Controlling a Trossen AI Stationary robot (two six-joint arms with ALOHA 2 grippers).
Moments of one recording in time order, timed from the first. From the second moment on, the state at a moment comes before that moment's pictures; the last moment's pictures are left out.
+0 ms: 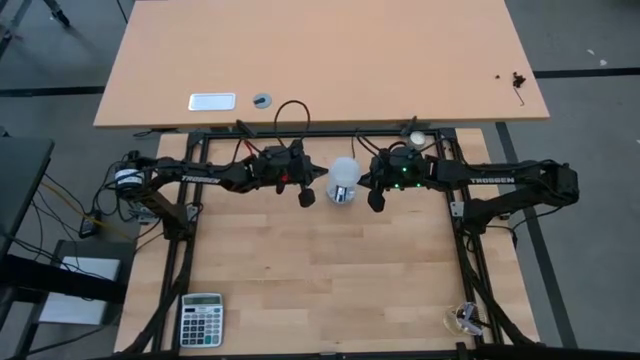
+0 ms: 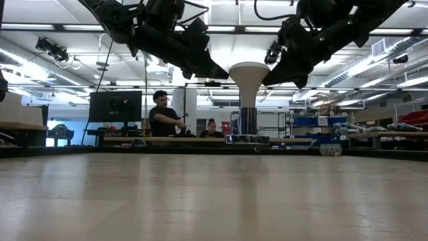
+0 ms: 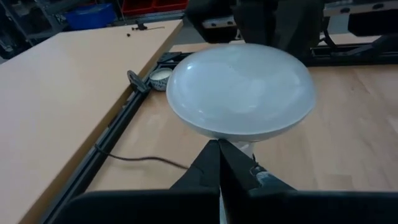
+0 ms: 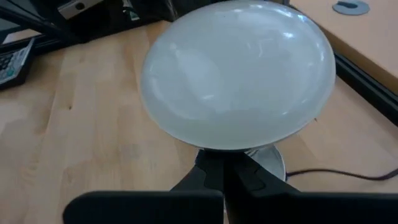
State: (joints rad) left arm 0.26 1.55 0.90 0.36 -0.01 0.15; right arm -0.29 1.19 0.68 -0.01 -0.06 0.13
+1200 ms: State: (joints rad) left arm 0.26 1.55 0.89 0.28 -0.01 0.15; right arm -0.28 1.19 0.68 -0.07 -0.08 0.09
